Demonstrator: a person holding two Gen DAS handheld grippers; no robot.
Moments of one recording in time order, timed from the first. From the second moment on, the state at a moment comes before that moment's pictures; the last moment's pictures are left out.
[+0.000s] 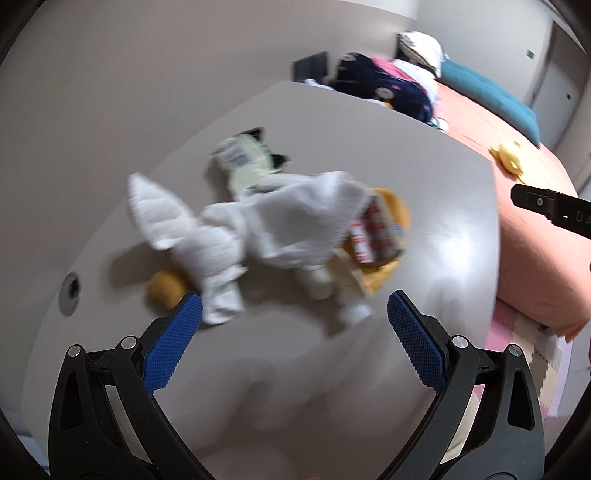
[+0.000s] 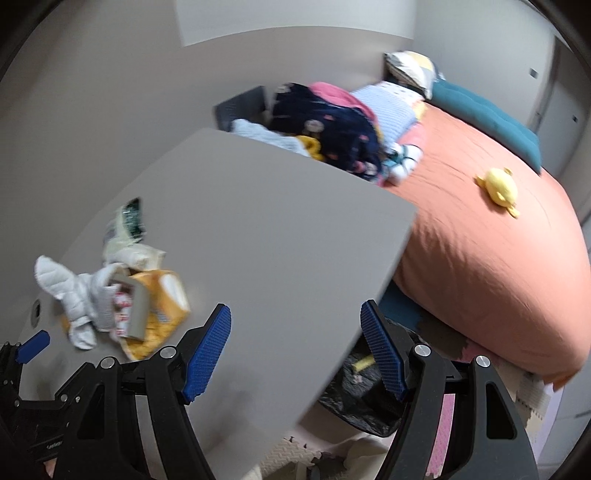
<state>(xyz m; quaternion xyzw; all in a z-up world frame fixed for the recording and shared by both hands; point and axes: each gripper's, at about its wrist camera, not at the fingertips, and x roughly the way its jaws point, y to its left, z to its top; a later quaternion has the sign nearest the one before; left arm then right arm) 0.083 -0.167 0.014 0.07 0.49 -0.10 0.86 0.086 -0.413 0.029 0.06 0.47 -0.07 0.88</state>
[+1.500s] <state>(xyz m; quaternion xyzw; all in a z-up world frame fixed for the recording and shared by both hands) 0.150 -0.068 -0.042 0.02 0.54 -0.04 0.84 0.155 -0.250 -0.008 -0.03 0.52 0.05 0.85</state>
